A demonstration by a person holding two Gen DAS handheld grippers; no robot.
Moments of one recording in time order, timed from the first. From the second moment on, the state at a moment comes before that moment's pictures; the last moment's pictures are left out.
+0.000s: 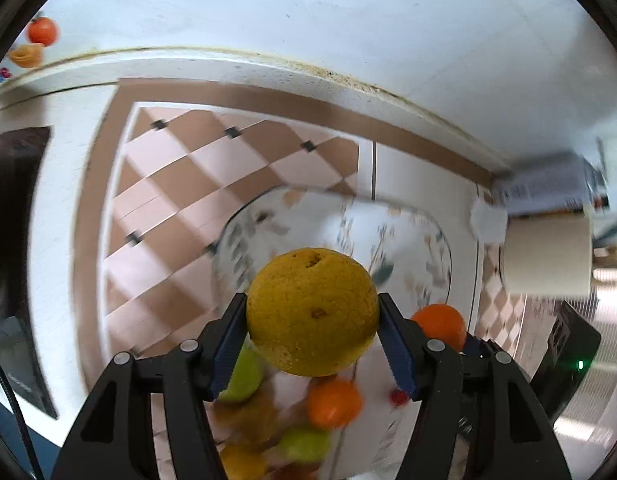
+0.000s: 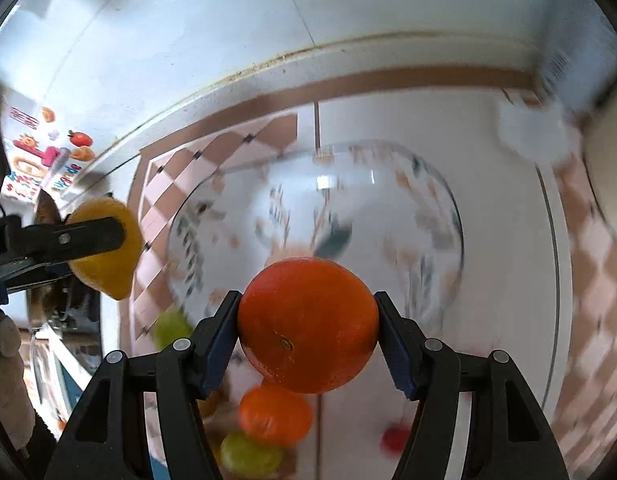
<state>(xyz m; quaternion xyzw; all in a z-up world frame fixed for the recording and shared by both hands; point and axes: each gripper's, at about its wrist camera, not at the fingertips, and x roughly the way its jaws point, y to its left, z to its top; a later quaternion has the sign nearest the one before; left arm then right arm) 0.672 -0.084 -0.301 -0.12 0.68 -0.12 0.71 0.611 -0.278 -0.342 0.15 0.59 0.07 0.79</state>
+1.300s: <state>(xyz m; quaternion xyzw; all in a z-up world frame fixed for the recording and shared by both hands) 0.699 -0.123 -0.338 -0.04 0.70 -0.04 0.71 0.679 -0.297 -0.371 0.12 0.64 0.08 0.75</state>
